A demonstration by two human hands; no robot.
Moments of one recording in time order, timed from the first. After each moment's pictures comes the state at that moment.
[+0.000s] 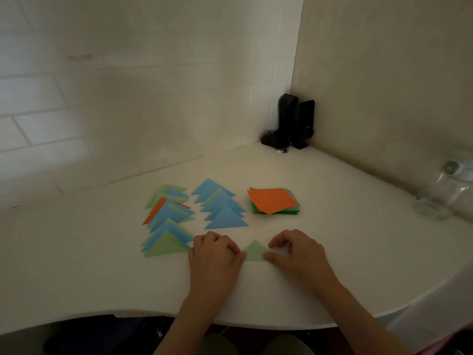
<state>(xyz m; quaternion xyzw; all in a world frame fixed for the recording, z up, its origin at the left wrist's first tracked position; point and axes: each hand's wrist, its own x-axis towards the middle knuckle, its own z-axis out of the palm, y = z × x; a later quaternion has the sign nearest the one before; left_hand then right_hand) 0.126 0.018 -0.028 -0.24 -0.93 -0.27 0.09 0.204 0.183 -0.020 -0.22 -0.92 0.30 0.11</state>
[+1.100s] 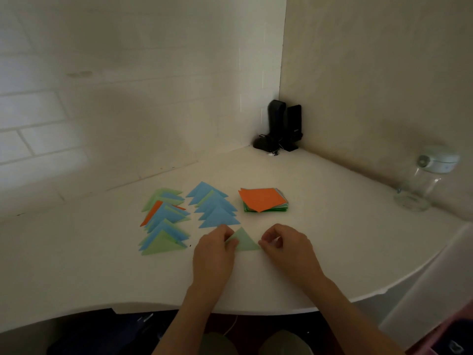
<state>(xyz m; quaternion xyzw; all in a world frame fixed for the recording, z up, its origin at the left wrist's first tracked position) 0.133 0.030 -0.018 -0.23 -0.89 -0.38 0.06 0.211 0.181 -0.026 -0.19 -0.90 0.33 0.20</state>
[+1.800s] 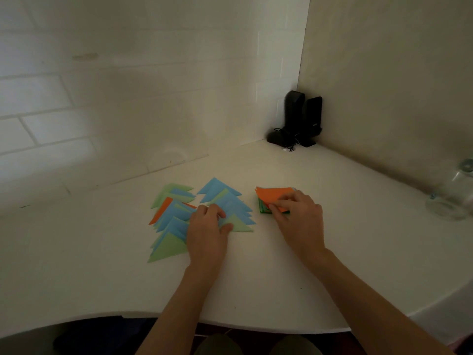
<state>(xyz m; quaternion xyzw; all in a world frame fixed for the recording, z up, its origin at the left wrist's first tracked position) 0.066 0.024 -0.030 -0.20 -0.88 -0.39 0.16 0.138 0.199 -0.020 -0.18 -0.89 0.17 0.38</state>
